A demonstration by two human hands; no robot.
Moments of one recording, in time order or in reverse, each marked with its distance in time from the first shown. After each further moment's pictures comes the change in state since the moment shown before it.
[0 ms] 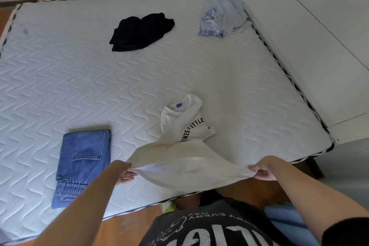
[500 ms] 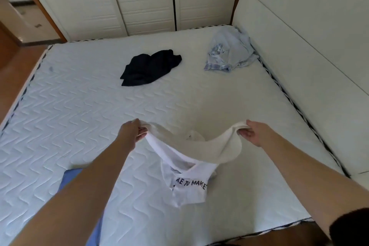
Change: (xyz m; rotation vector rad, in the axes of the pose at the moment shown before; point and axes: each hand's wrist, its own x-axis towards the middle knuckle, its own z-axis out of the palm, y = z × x) left_hand -0.056 0.267 0.070 -0.425 0.067 0.477; right_hand -0.049 -0.259 -0.033 0.705 -0.277 -0.519
